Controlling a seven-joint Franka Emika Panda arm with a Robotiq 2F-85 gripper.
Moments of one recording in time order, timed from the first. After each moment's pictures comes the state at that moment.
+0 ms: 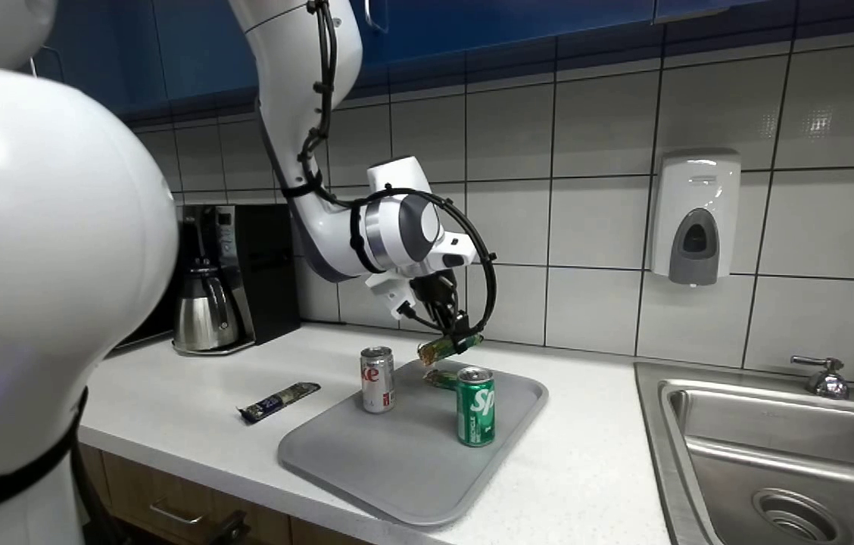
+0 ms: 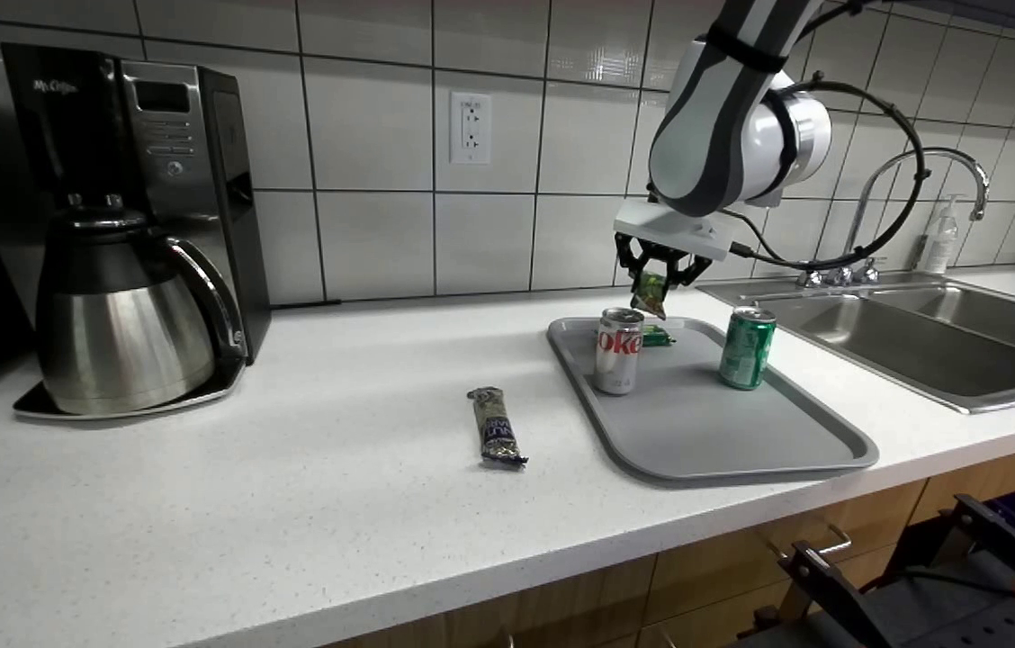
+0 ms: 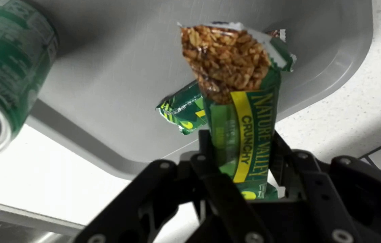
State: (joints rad) arm 0.38 0.39 -0.42 -2.31 -0.14 3.06 0.83
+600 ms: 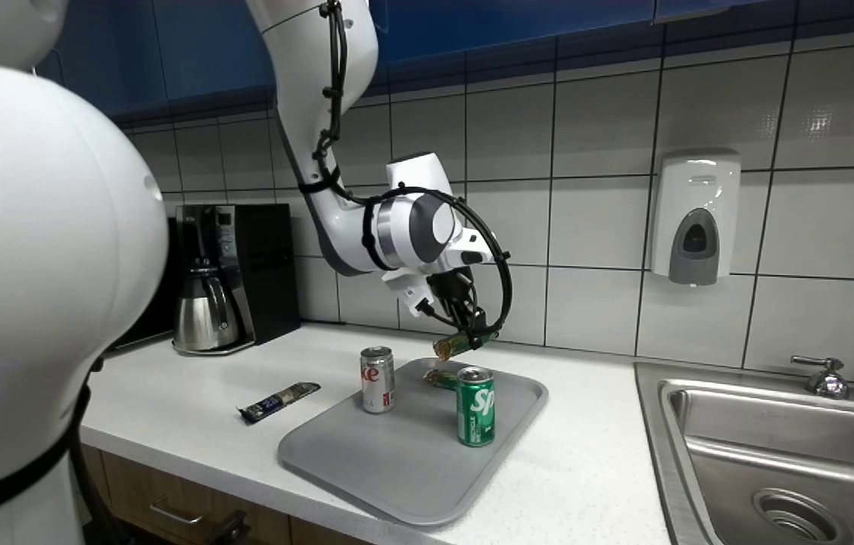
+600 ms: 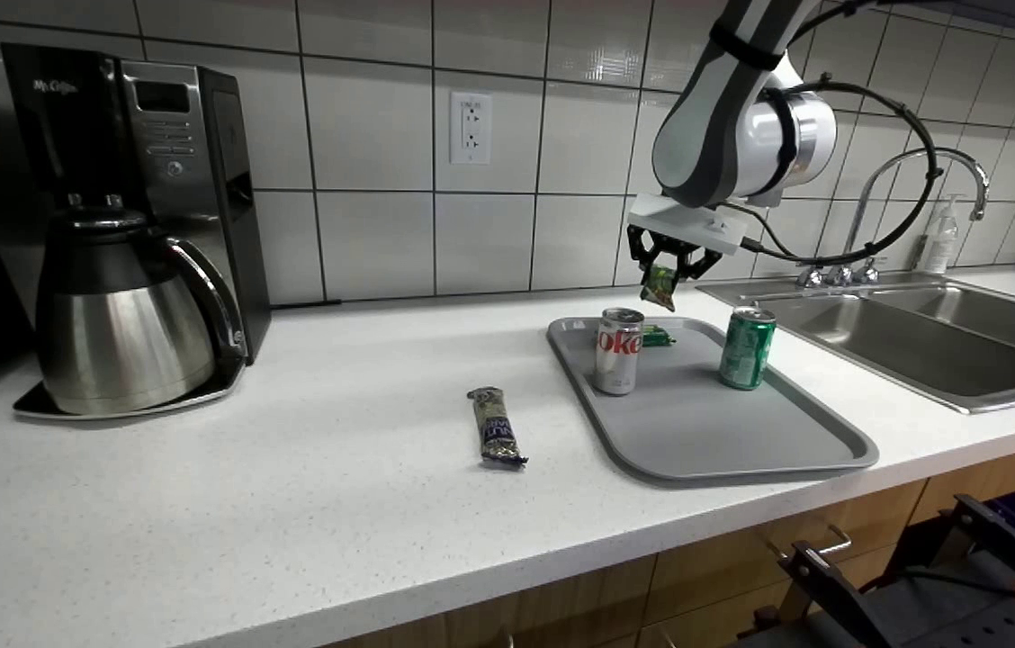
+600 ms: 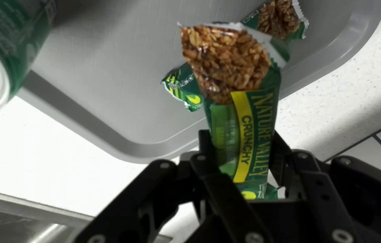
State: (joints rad) arm 0.29 0.39 -0.36 -2.28 -0.05 3.07 0.72
